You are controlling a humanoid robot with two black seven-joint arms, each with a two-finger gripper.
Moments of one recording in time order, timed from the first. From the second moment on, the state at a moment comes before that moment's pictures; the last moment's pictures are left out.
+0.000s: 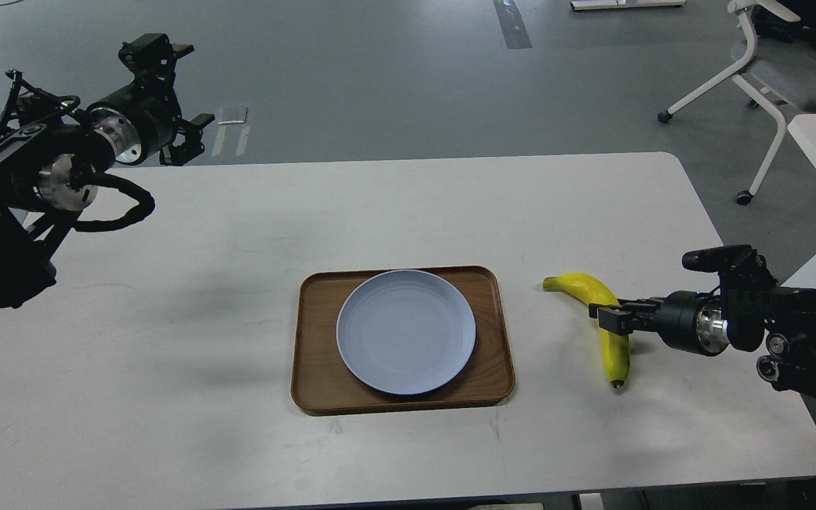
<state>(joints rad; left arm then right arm) -1.02 0.41 -0.56 -0.63 0.15 -0.18 0.01 0.92 -0.75 -0.21 1.13 -1.28 -0.04 0.22</state>
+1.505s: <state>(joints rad) -0.99 0.46 -0.56 -0.63 0.15 -0.25 0.01 1.12 -0.20 -0.35 0.89 -1.27 -0.11 0.49</state>
